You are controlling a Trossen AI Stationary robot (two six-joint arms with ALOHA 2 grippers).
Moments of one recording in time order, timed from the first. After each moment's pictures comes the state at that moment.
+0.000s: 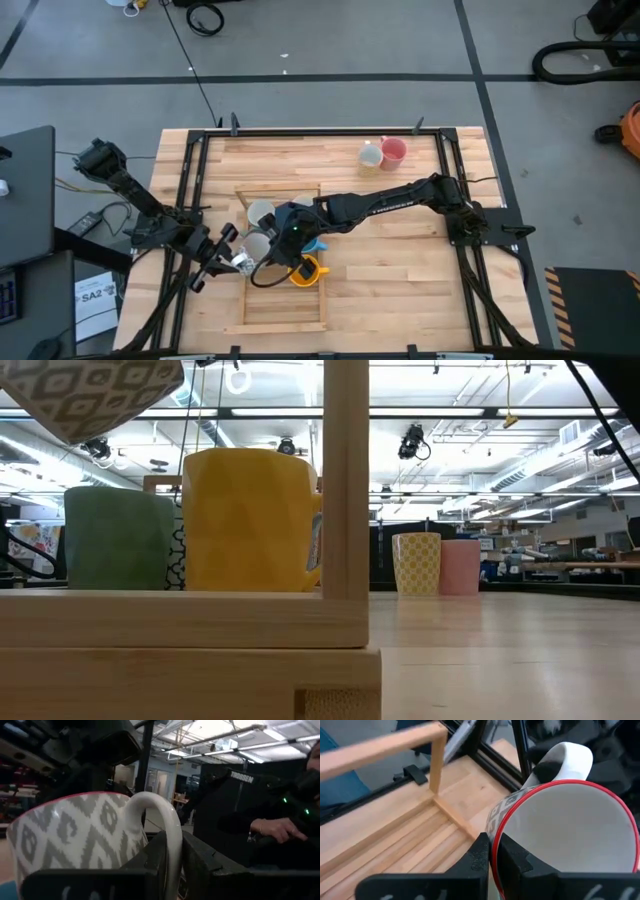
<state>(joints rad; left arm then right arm) -0.78 0.94 0.01 1.24 -0.37 -0.10 0.16 2.17 2.01 -0.42 -0.29 -0.58</state>
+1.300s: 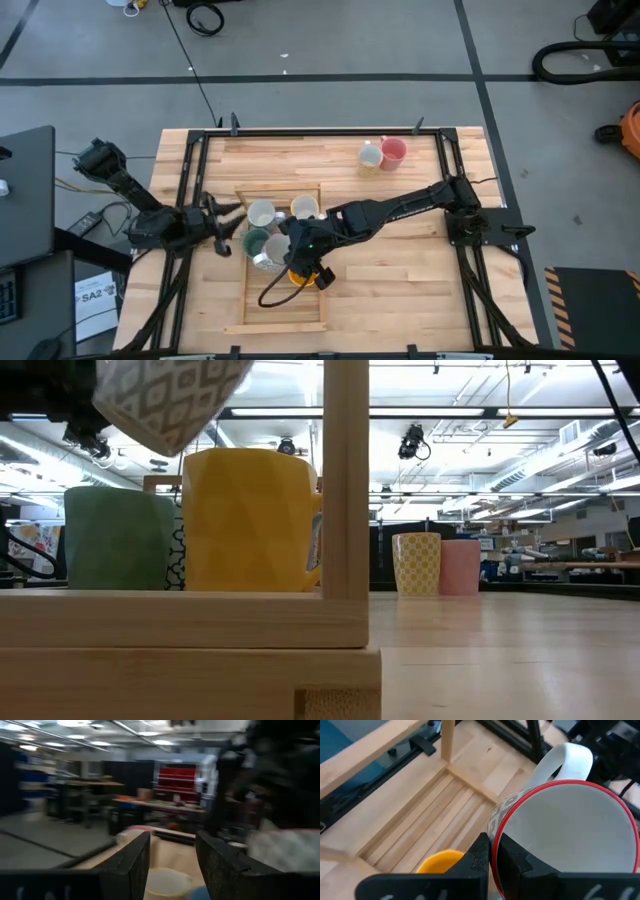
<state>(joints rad) -0.78 0.94 0.01 1.46 -1.18 0.33 0.26 2.07 2.01 -0.70 -0.07 -0.41</state>
